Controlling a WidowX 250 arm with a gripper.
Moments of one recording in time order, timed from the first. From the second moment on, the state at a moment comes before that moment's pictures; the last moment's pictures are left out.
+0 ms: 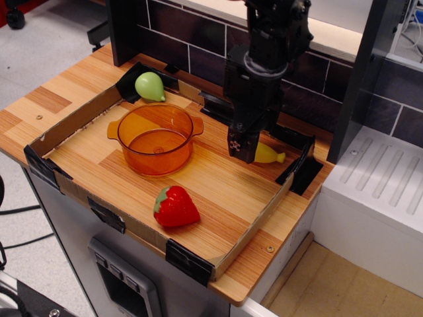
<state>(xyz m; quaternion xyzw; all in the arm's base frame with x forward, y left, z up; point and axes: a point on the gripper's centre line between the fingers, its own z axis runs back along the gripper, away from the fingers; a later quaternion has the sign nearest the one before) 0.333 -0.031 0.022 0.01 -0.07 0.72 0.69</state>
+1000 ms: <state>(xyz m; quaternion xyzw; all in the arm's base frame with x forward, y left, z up) 0.322 -0.039 0.000 0.05 0.00 0.68 0.74</state>
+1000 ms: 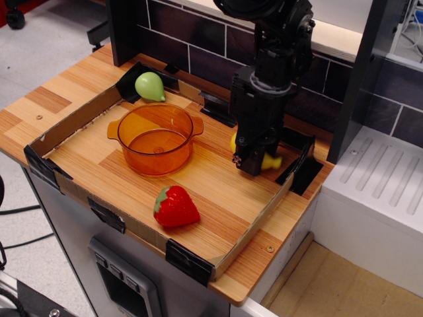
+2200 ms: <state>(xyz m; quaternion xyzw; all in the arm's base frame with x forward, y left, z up) 0.295 0.062 0.087 0.03 -0.04 0.65 0.76</state>
